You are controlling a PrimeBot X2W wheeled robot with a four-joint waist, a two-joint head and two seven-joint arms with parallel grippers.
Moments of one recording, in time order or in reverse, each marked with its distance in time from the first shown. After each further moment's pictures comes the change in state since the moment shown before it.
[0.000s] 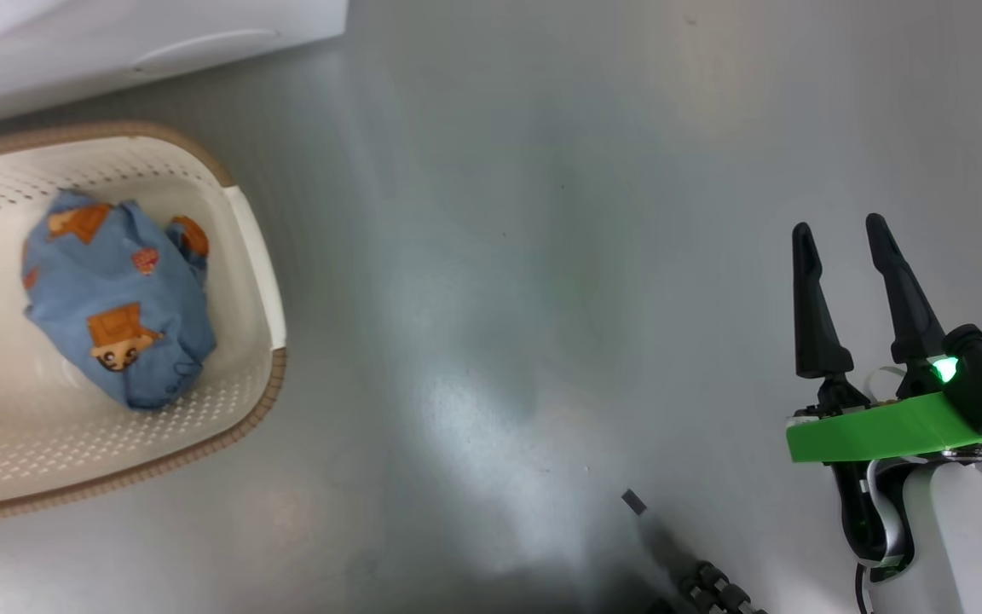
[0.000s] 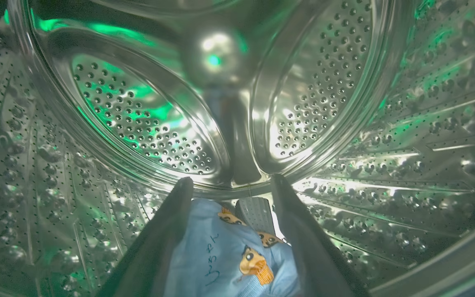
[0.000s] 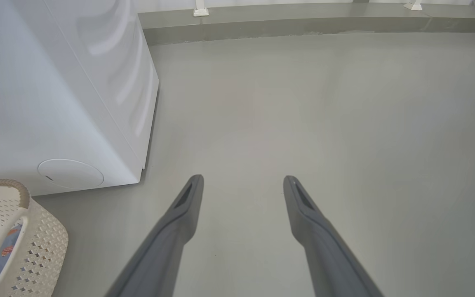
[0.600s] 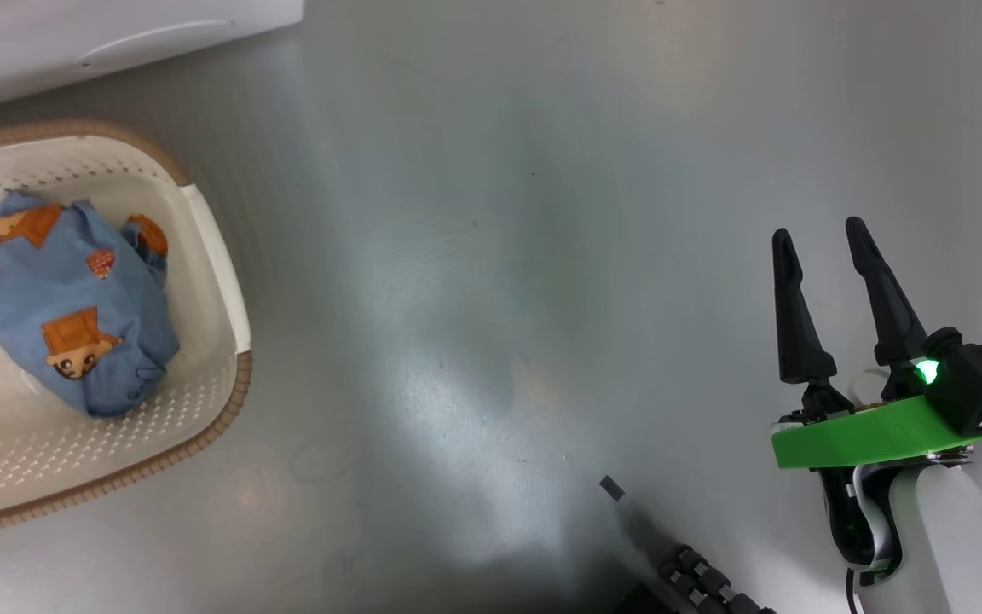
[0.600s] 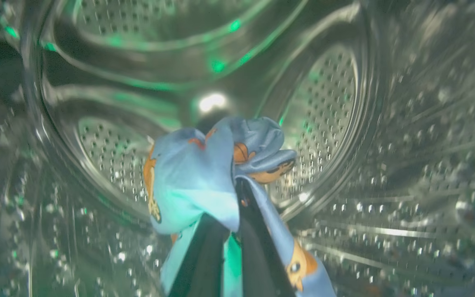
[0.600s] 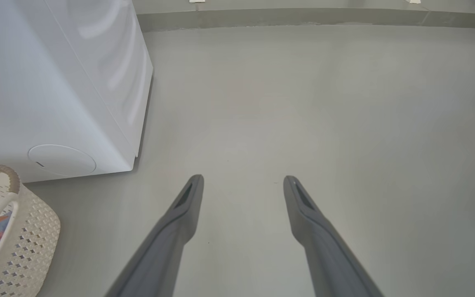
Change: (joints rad) left arm -0.037 0.073 0.021 -0.151 0.033 -0.017 -0.005; right arm 0.002 0.000 0.027 0.001 -0.009 0.000 0.000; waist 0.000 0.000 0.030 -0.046
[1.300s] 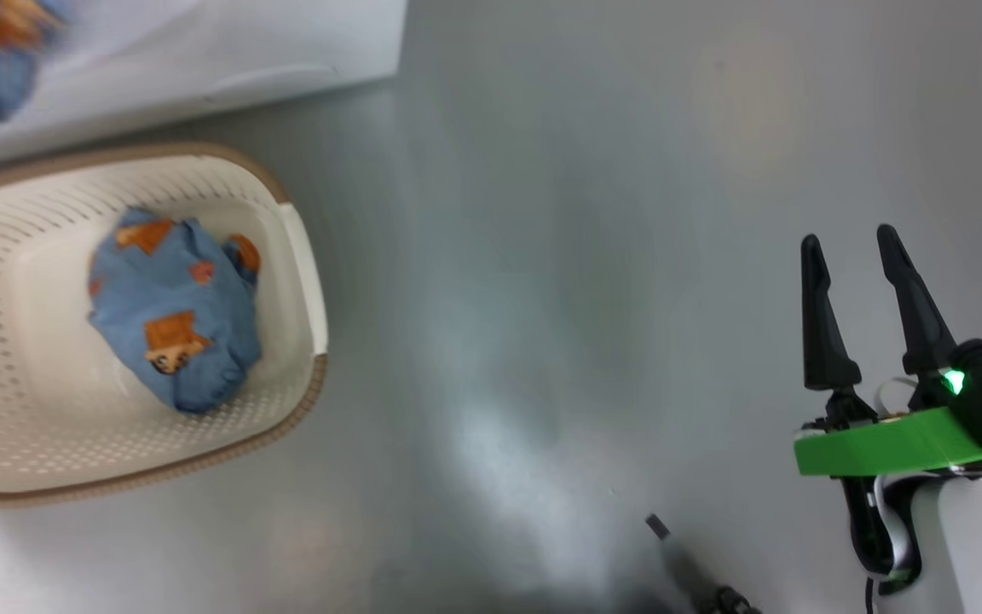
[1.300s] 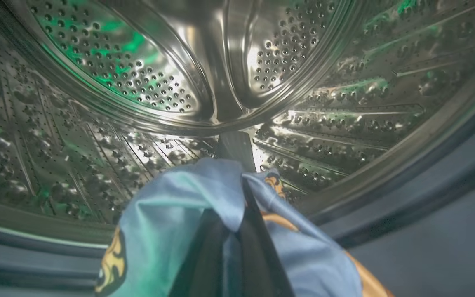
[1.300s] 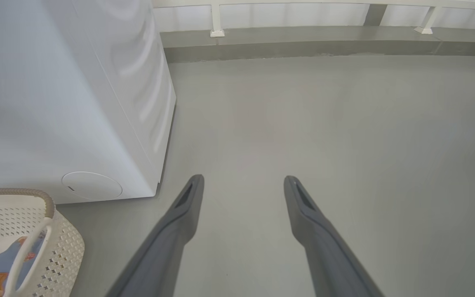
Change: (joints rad) left arm 0.288 -0.111 -0.014 -0.132 -0.080 0.058 0.356; right arm 0.034 -0.001 -0.044 -0.046 -0.032 0.000 0.010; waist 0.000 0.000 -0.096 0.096
